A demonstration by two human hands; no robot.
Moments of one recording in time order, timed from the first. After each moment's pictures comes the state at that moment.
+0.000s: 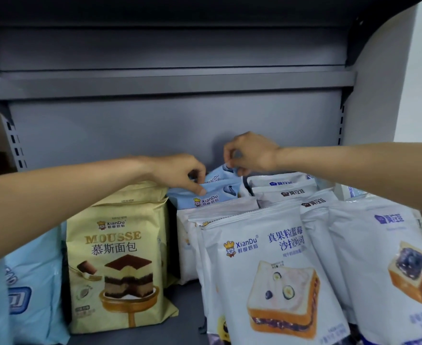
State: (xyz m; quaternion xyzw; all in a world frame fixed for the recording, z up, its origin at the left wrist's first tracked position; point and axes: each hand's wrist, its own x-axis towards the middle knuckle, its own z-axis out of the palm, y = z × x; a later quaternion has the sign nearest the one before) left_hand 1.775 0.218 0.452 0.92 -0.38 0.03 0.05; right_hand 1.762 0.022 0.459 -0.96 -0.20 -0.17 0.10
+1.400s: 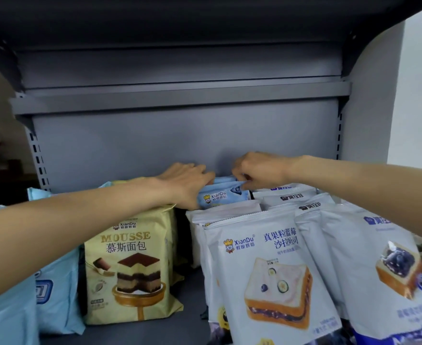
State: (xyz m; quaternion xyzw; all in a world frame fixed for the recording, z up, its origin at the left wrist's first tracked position) left_hand 1.757 0.208 0.433 0.90 -0.31 0.21 -0.20; right_hand 1.741 0.009 0.456 -0.93 -0.30 -0.14 -0.14
